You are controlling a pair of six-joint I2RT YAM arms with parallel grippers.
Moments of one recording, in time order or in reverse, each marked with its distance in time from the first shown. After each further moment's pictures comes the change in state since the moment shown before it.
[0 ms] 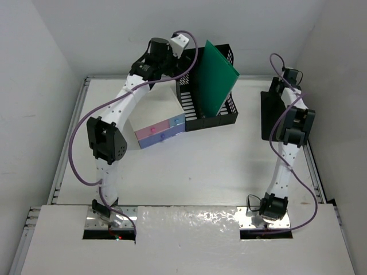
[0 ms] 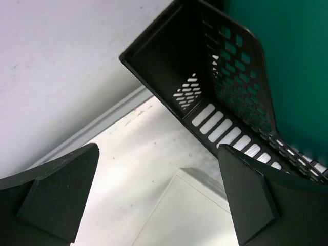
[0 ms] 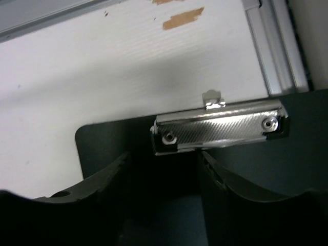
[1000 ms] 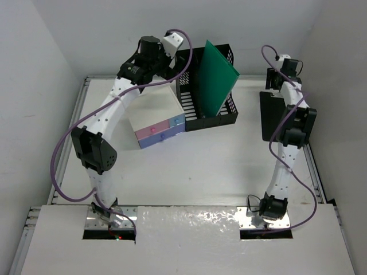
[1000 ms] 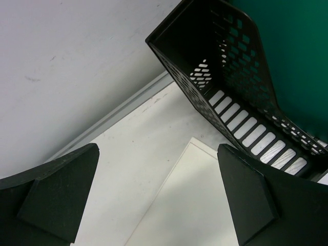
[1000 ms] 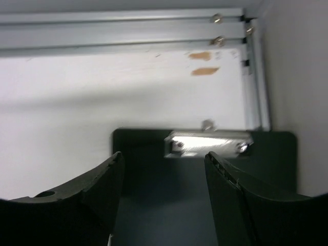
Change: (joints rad) left arm 0.000 -0.195 -0.128 -0.042 -0.024 0.047; right arm 0.048 -0.165 -0.075 -0.008 -0.031 -0.212
